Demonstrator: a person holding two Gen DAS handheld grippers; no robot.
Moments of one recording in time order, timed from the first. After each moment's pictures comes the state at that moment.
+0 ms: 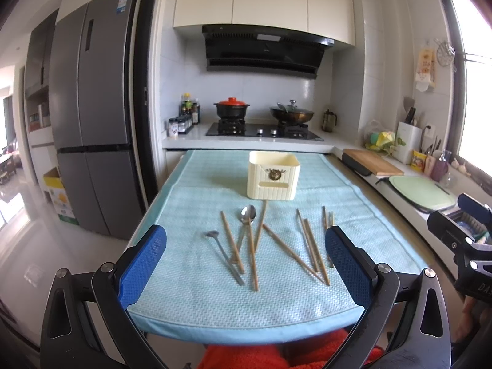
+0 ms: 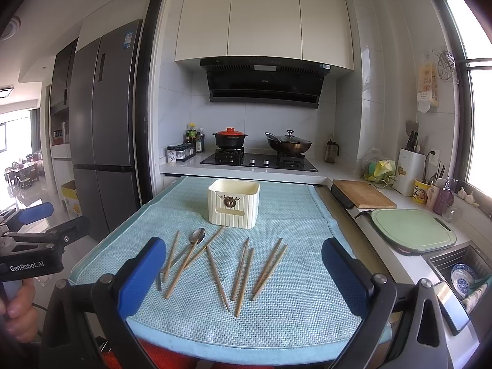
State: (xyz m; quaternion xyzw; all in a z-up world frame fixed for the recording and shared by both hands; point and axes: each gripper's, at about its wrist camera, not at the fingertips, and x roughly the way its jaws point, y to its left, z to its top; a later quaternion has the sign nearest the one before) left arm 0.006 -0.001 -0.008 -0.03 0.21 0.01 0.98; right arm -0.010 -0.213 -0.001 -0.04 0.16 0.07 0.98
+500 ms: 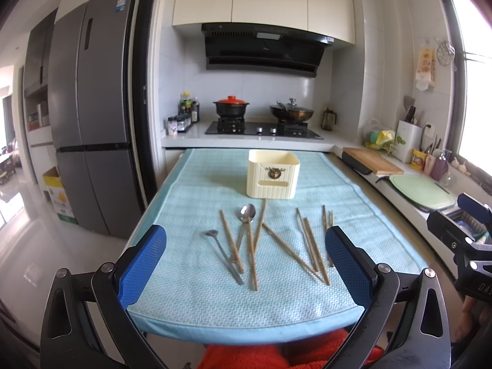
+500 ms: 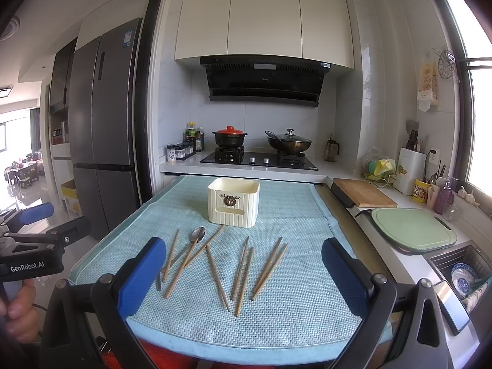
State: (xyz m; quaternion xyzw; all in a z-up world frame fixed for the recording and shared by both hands) left arm 0.006 -0.002 -0.009 -0.03 0.21 0.00 0.98; right arm -0.008 -0.211 -0.002 -0.04 0.16 0.07 0.98
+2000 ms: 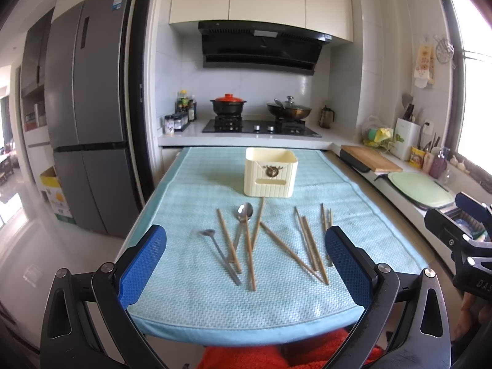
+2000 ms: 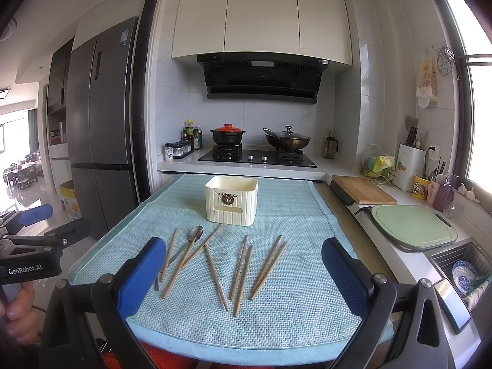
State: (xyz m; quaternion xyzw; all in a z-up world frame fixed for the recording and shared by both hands) left arm 0.010 -0.003 -0.007 -0.03 0.22 0.00 0.98; right arm -0.004 -0.213 -0.006 -0.04 0.16 0.07 0.98
